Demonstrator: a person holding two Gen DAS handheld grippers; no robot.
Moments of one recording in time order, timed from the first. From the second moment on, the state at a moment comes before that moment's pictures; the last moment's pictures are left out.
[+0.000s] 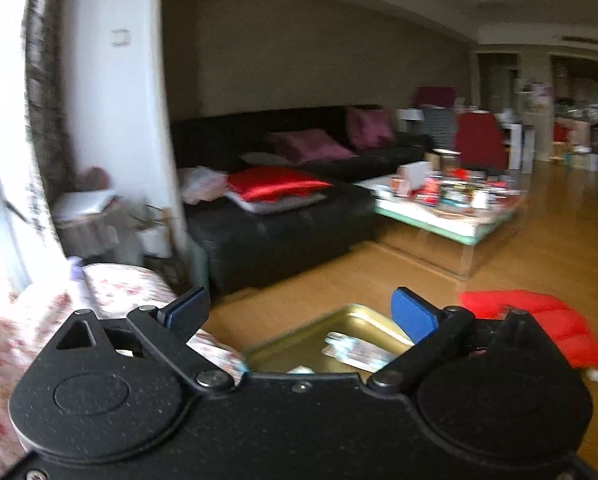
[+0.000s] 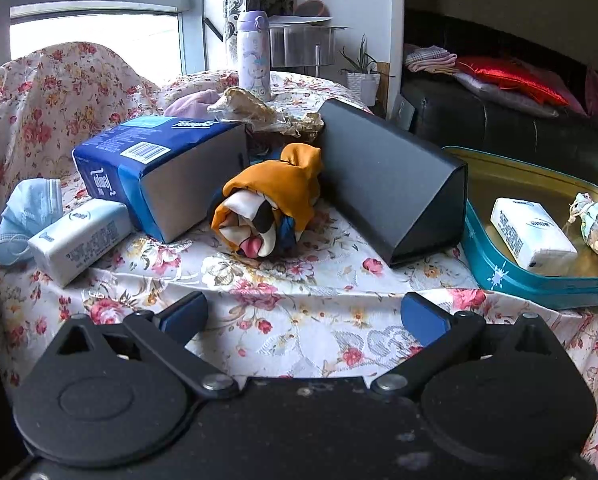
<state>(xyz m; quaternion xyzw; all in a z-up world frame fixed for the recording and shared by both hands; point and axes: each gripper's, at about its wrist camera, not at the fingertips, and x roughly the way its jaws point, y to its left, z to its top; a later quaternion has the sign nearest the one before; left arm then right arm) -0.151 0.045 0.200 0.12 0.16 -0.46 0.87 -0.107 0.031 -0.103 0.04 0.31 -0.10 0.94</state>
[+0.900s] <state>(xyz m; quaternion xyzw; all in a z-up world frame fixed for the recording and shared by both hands) -0.036 0.212 0.245 -0.08 0.17 -0.24 0.95 -0.106 0.030 -0.104 0.04 0.31 -0.10 0.94</state>
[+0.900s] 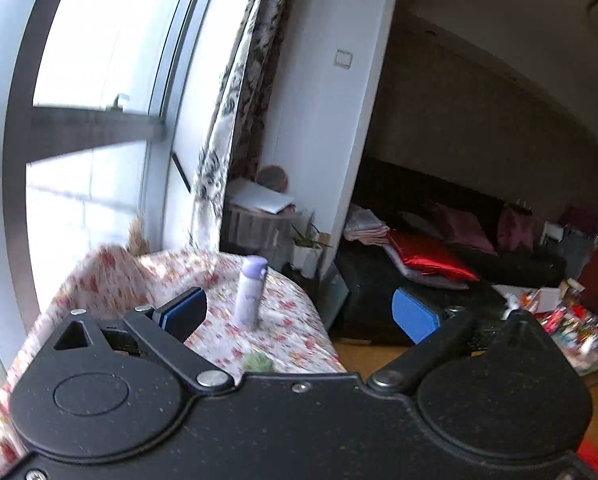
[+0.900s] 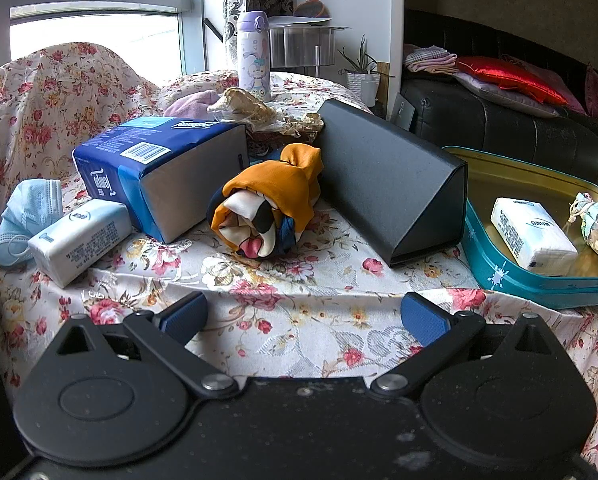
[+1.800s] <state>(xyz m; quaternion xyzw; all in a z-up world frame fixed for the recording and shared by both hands) -0.031 0.228 0.247 -0.04 0.17 -0.19 0.97 -0.106 0.031 -0.104 0.04 0.31 -0.10 0.94</state>
